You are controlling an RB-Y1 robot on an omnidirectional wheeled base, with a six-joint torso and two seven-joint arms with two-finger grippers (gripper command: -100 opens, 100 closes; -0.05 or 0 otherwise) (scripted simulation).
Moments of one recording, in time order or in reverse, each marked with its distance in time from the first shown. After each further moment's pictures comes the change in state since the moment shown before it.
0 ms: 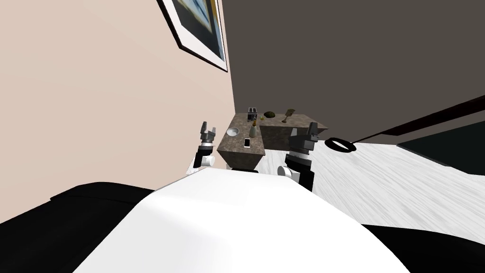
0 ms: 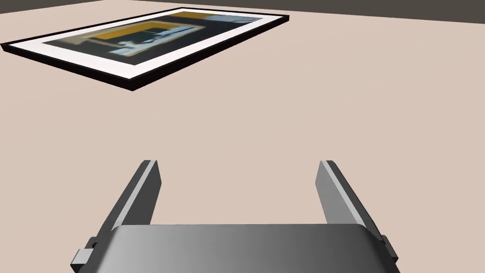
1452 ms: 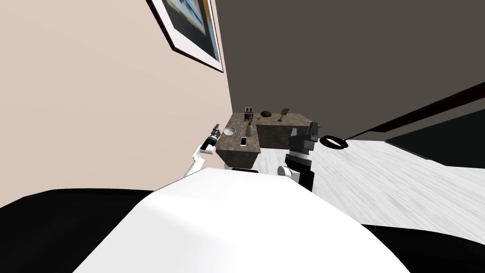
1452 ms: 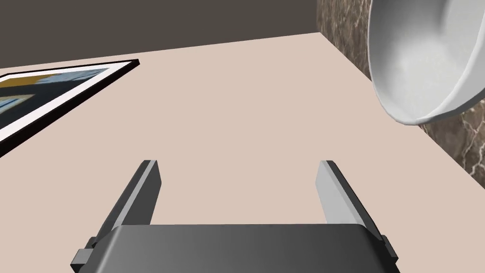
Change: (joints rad) left arm -0.326 0.206 -0.019 0.365 0.055 0.422 -0.015; right arm 0.000 0.000 0.000 0.000 0.000 0.000 0.000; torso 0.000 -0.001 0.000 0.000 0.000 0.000
